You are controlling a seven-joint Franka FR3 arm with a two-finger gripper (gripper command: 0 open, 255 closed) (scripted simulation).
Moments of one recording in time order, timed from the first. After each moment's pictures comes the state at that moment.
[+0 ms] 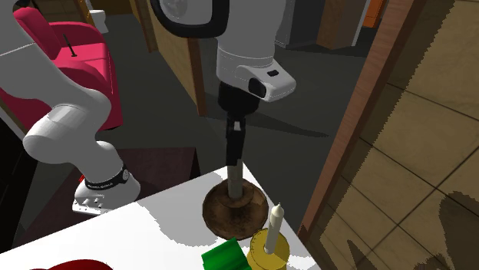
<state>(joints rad) -0.03 -0.25 -0.24 -2.11 -0.10 1.74 -0.20</state>
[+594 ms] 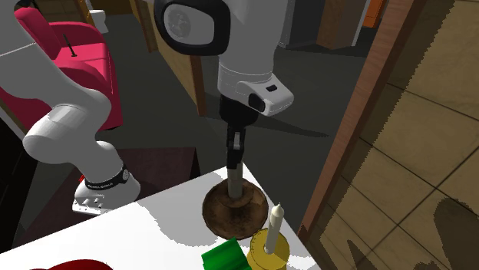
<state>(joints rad) -0.03 -0.24 -0.24 -2.16 -0.10 1.80 -0.20</state>
